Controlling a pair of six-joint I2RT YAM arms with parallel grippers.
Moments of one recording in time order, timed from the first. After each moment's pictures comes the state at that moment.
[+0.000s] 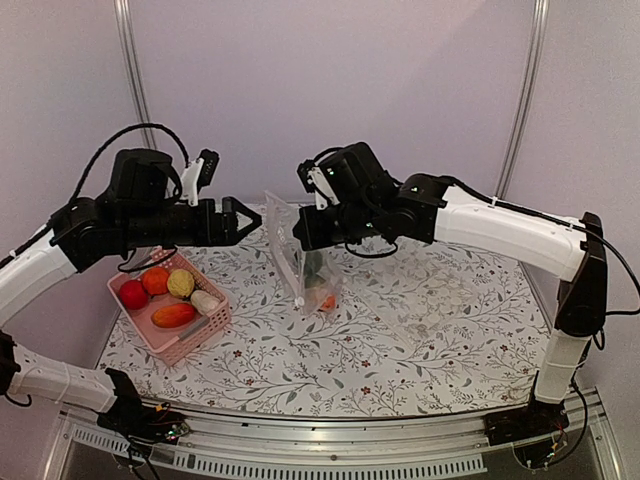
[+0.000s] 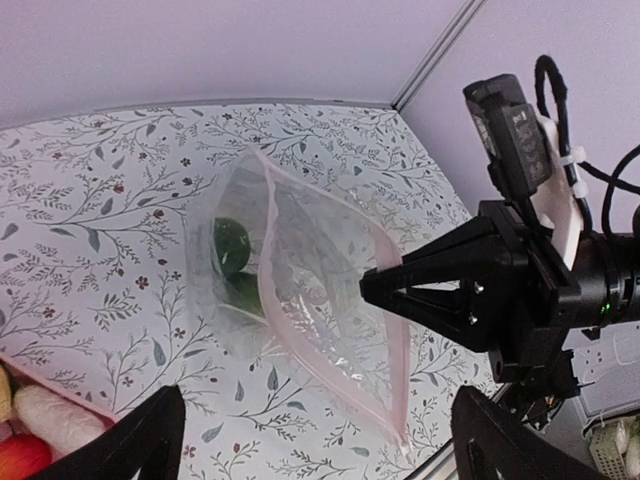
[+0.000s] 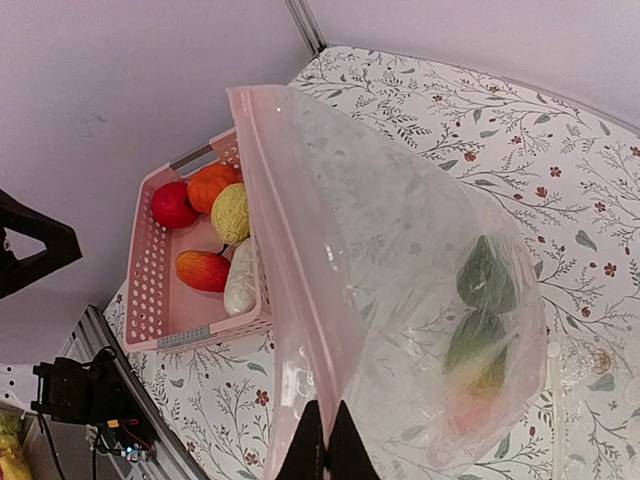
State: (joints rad) left arm -0.79 1.11 1.21 -0.57 -0.03 -0.52; right arm 1.04 1.86 1.80 -0.52 0.10 0.48
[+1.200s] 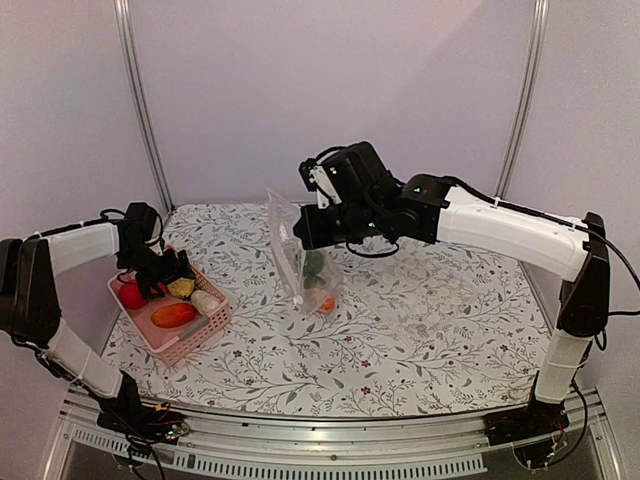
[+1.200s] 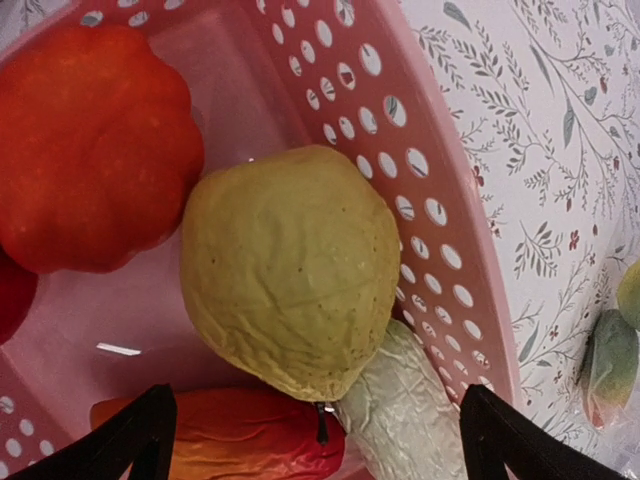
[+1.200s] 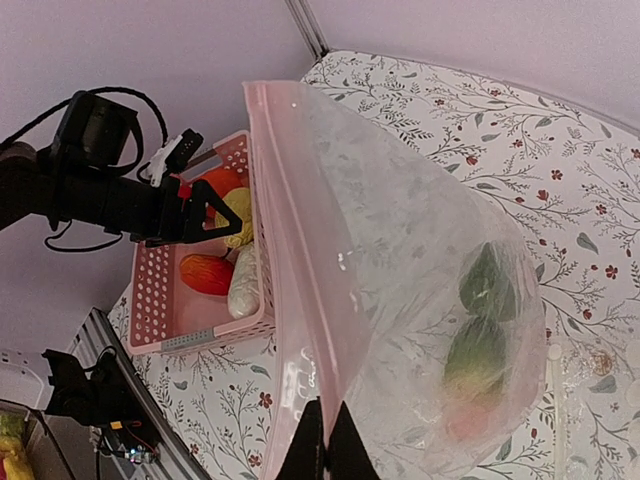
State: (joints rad) left arm -0.02 1.47 0.94 -0.67 0.14 -0.48; right arm 1.03 1.85 1.79 -0.50 0.09 0.48
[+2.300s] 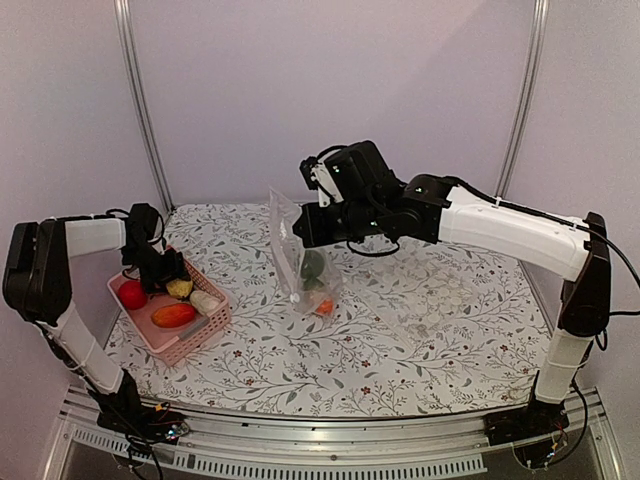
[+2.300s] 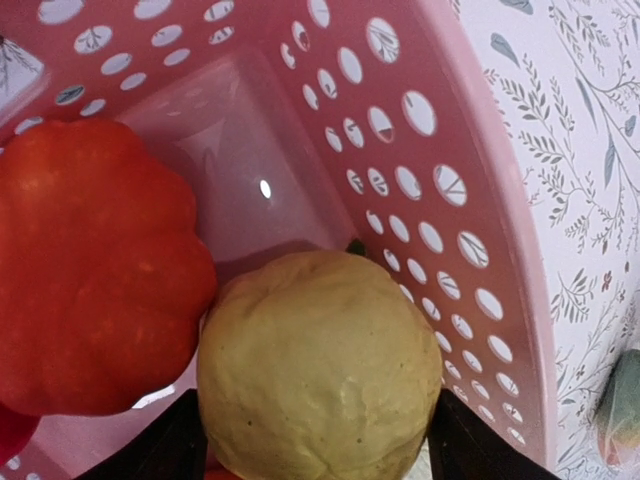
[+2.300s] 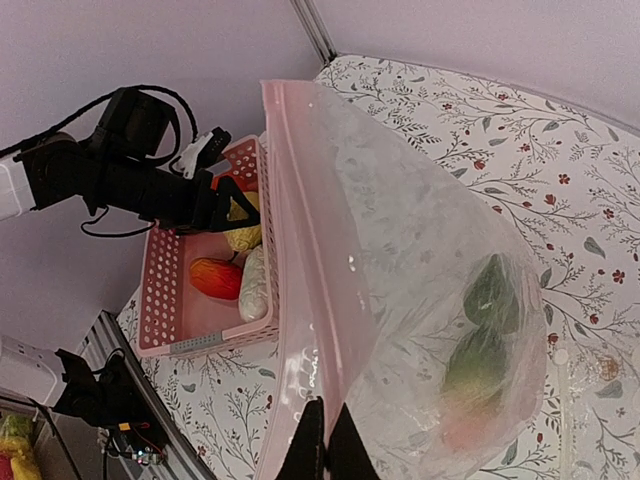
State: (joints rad) left arm 0.04 1.64 1.01 -0.60 0.13 -0.41; right arm 1.02 1.84 1.77 -0.48 0.07 0.49
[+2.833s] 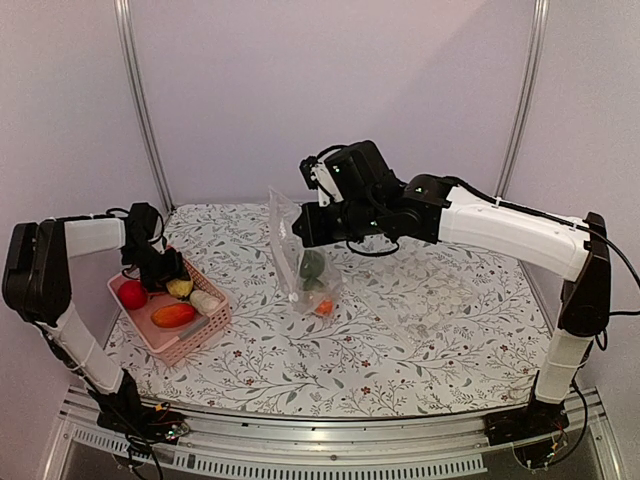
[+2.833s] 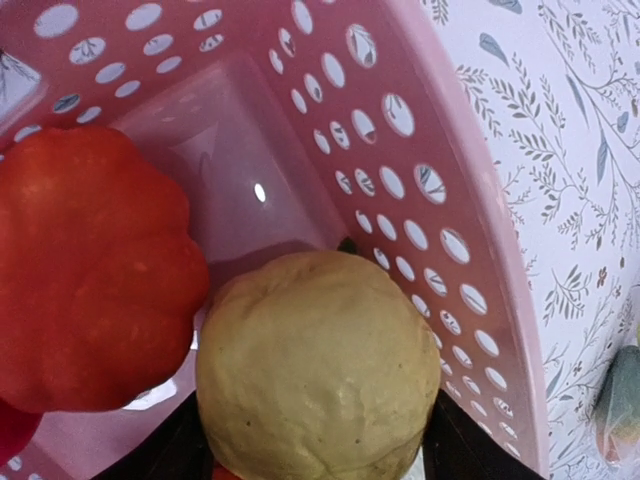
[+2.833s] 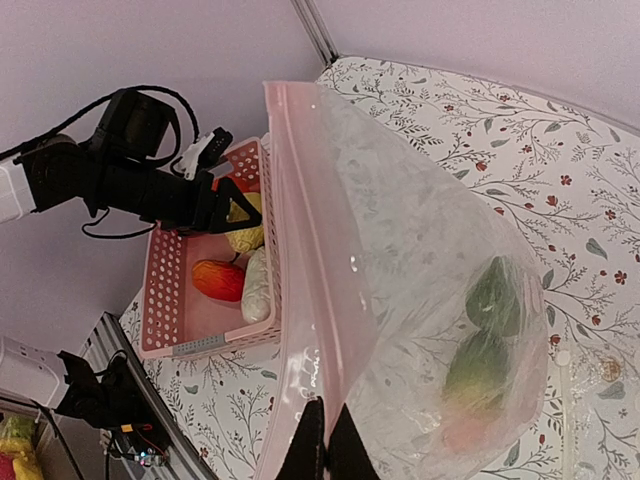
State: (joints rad) left arm 0.04 1.63 1.01 -0.60 0.15 -0.39; right arm 1.02 1.84 1.77 -0.47 0.06 0.49
